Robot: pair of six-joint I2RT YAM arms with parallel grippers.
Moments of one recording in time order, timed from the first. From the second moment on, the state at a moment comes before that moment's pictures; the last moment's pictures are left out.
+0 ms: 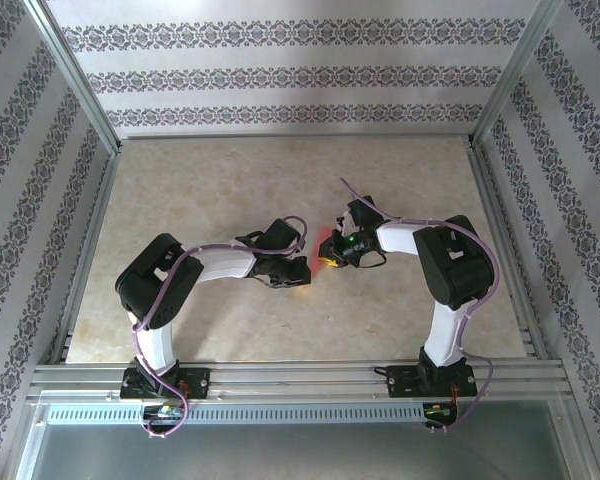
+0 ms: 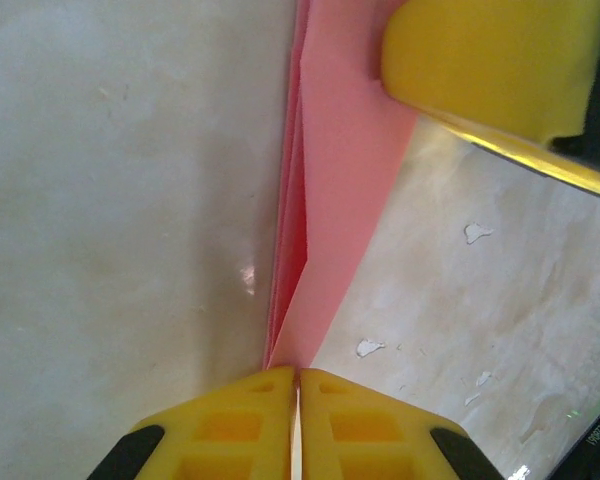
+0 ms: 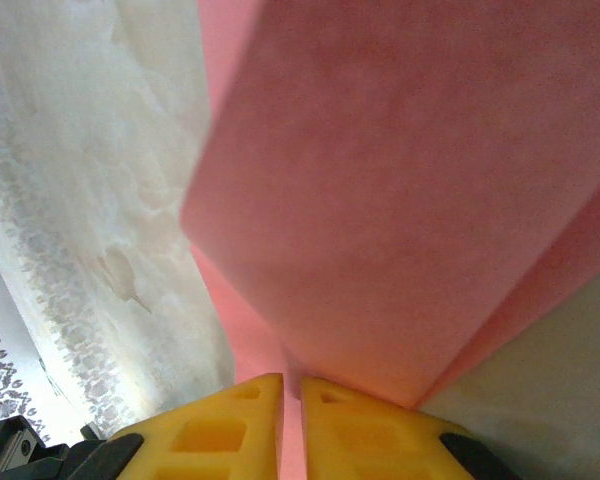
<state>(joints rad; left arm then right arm) -0.69 1.85 1.00 -0.20 0.41 -0.77 0.36 1.90 0.96 -0.20 -0.66 0.73</state>
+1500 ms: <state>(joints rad) -0.69 1.94 1.14 -0.22 0.39 -0.74 0.37 1.90 0.97 -0.21 -0.65 0.73</state>
